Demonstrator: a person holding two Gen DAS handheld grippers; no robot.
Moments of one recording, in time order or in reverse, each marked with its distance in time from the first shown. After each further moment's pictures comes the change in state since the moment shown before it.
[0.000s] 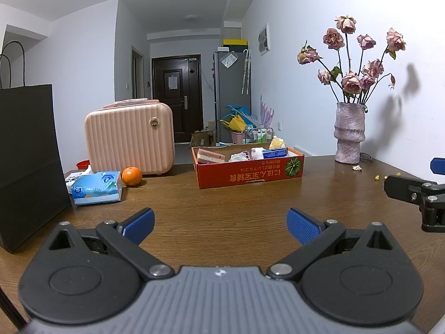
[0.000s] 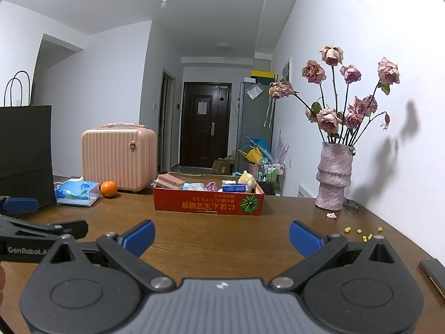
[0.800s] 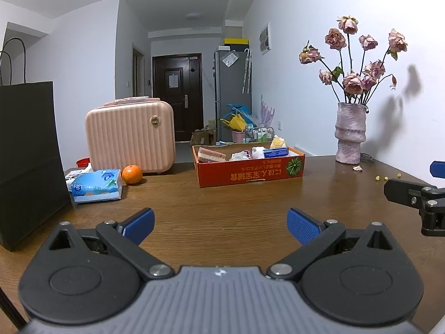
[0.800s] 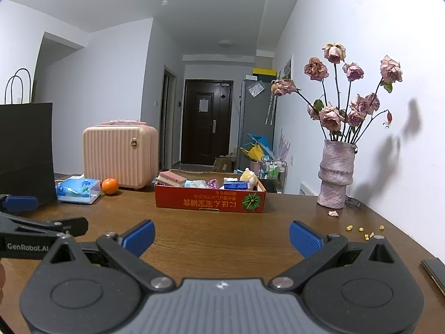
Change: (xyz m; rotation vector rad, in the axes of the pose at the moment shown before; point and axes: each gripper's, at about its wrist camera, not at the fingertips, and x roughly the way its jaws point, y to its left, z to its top) left arm 0.001 0.003 0.000 -0.004 0.003 0.000; right arm 0.004 0.003 -0.002 -0.003 0.010 0.004
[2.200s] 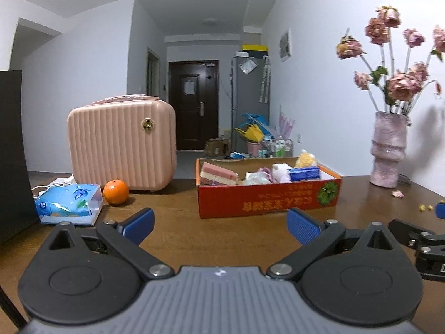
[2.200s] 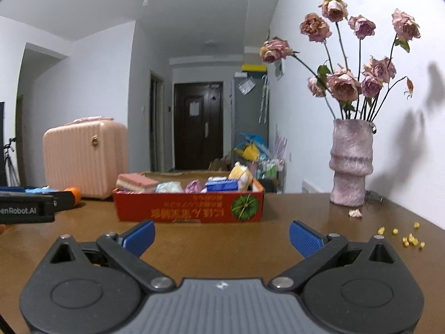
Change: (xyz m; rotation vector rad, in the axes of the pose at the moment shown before) left arm 0.158 -0.008 0.024 -0.049 -0.043 0.054; right arm 0.177 -0.040 -0.019 0.071 -0.022 -0.012
